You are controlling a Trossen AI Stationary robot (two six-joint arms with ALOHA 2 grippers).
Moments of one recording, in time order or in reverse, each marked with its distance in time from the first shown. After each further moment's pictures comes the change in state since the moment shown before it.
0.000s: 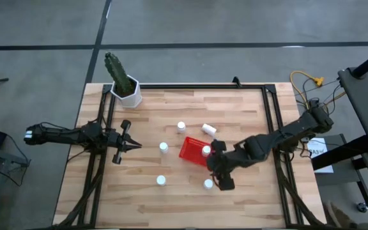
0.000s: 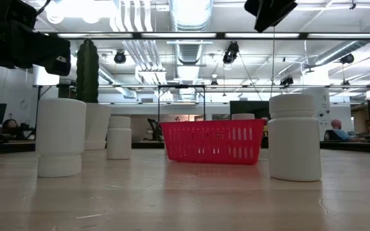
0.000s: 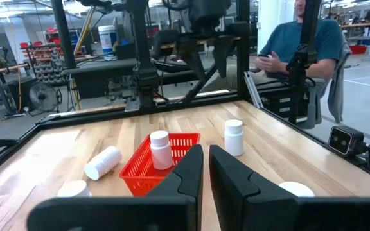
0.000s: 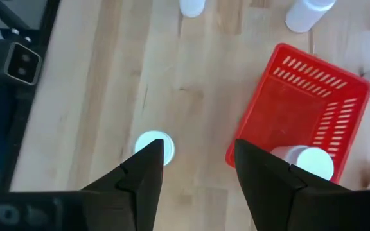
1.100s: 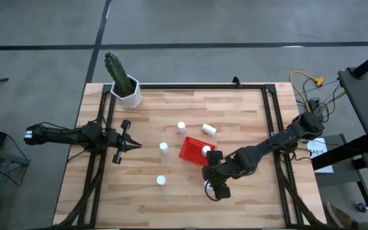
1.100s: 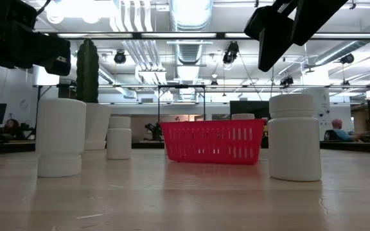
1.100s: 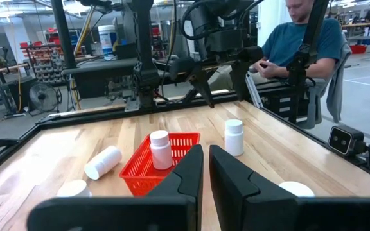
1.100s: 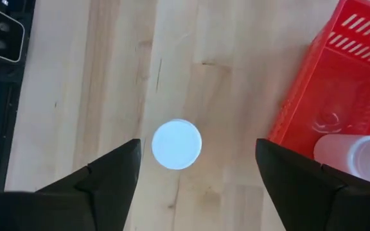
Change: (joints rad) left arm 0.000 0.000 0.000 -0.001 0.000 0.000; right arm 0.047 0.132 -0.007 0.039 -0.033 0.077
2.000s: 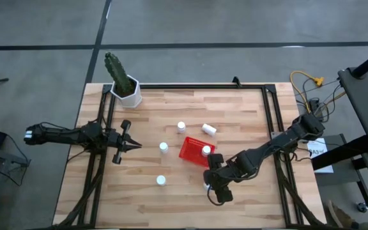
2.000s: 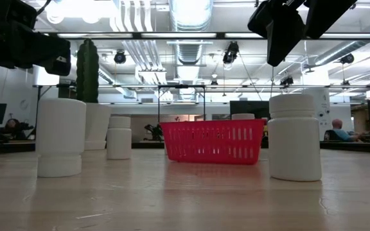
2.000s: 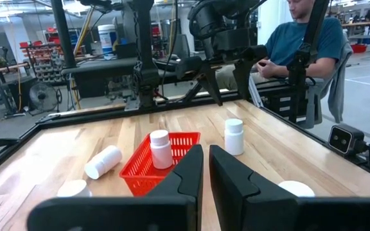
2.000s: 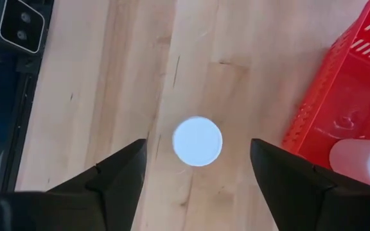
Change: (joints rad) left arm 0.000 0.002 0.000 0.000 0.000 0.002; right arm 0.031 0.004 0.000 0.010 -0.002 -0.008
